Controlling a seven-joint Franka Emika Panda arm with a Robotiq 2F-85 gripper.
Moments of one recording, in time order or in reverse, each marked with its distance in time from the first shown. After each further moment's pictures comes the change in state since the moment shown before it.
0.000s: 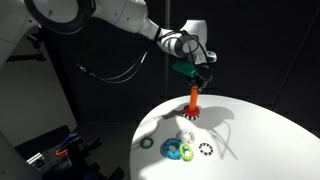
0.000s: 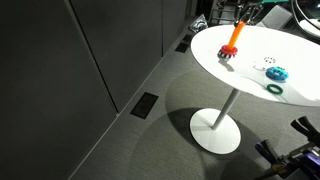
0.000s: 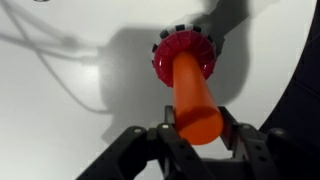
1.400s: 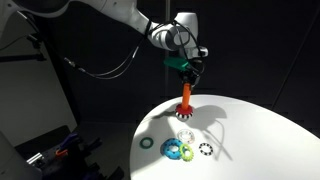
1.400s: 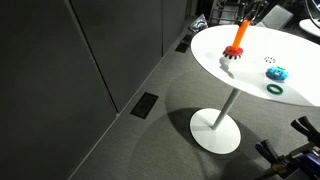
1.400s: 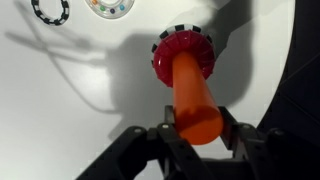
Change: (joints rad) arm 0.040 -0.149 0.000 -0.183 -0.057 -0.005 0.000
